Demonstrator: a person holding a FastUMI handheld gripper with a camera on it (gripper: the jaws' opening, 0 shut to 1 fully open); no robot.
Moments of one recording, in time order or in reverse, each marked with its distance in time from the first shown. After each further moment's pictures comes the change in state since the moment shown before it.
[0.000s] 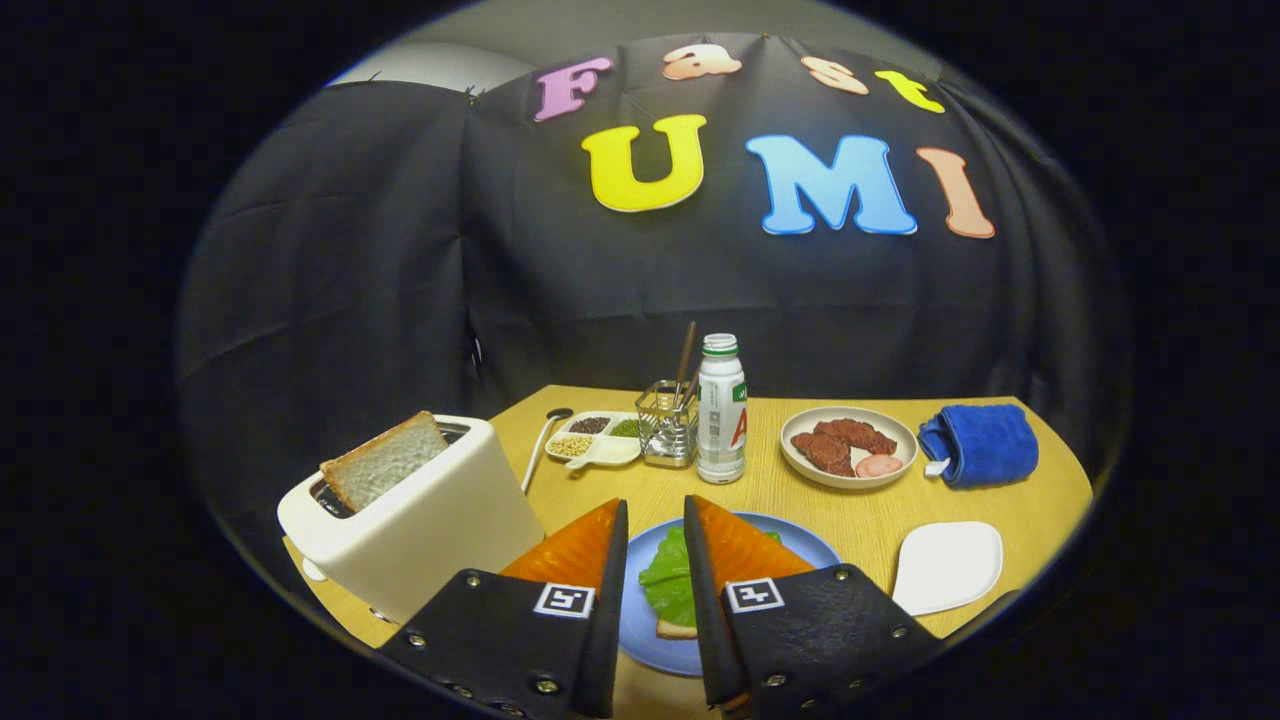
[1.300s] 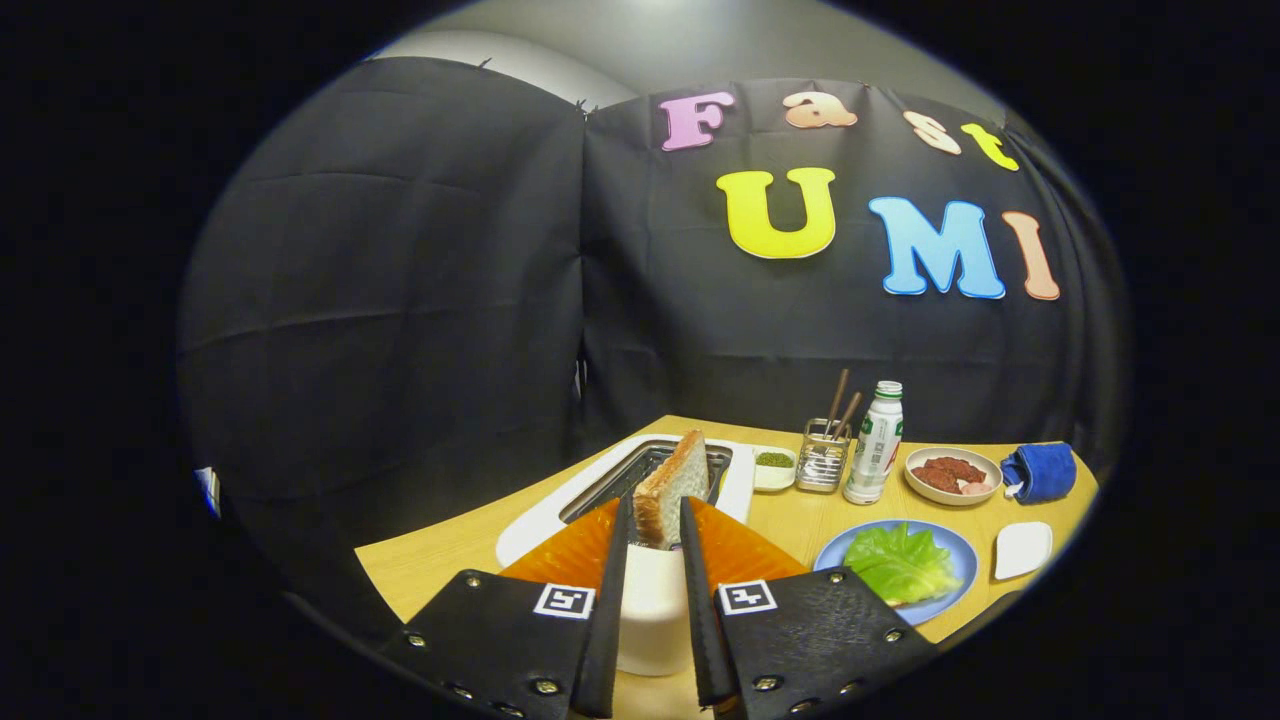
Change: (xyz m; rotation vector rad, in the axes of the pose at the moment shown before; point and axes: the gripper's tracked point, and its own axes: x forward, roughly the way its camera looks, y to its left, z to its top) arm -0.026 0.176 0.002 -0.082 -0.092 0.163
